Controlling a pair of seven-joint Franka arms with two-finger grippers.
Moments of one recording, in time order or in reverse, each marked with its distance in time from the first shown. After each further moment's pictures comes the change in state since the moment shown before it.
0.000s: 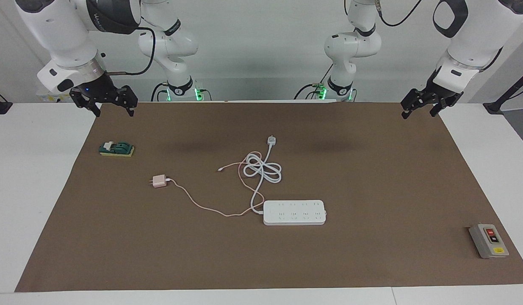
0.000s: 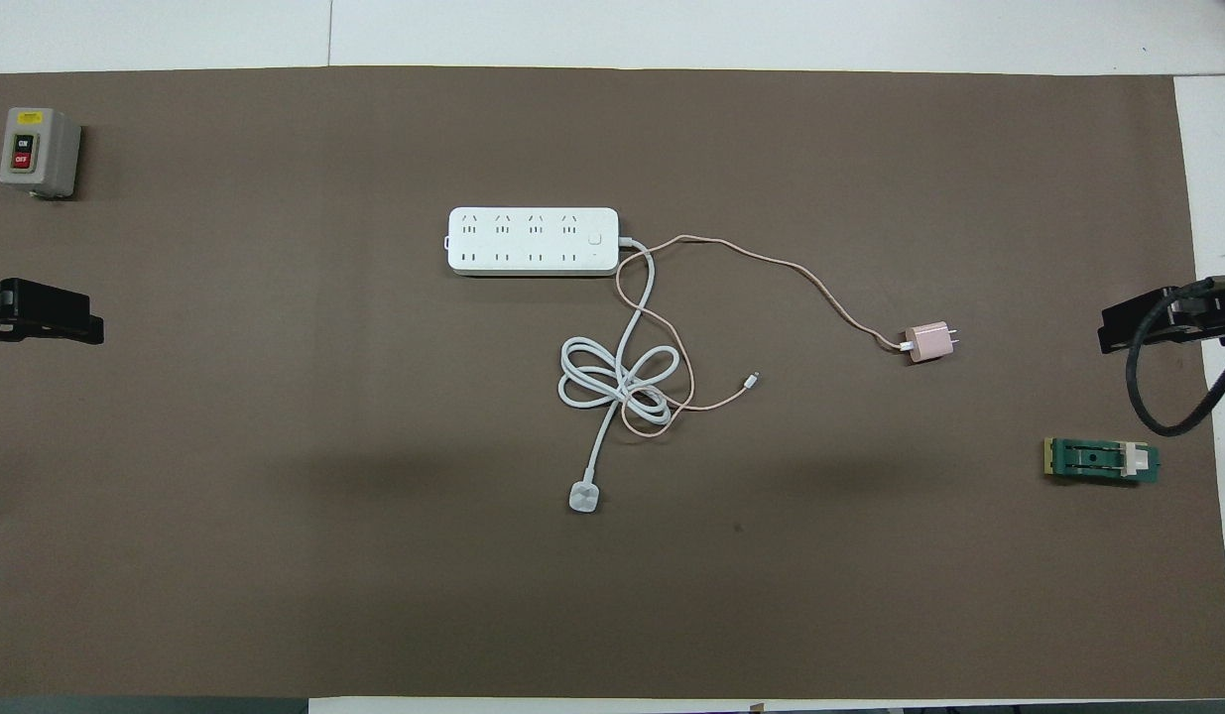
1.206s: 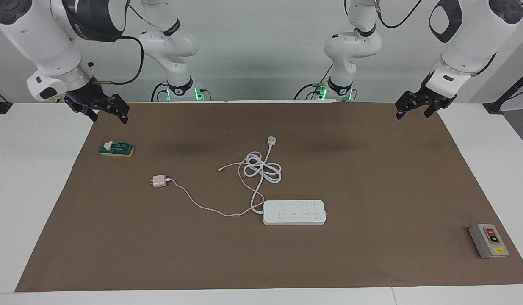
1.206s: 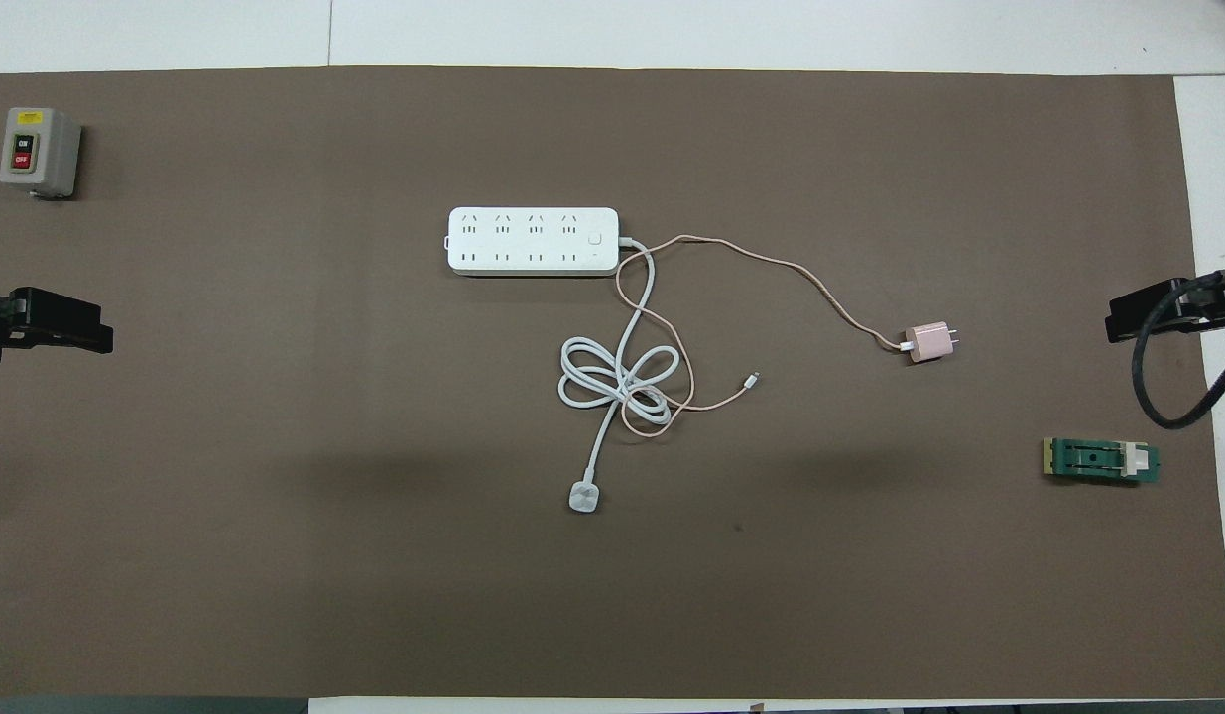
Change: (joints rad) left arm -0.018 0.029 -0.008 -0.001 0.000 -0.033 -0.011; right arm -0.128 0.056 -0.003 -0.031 0.149 0.041 0.148
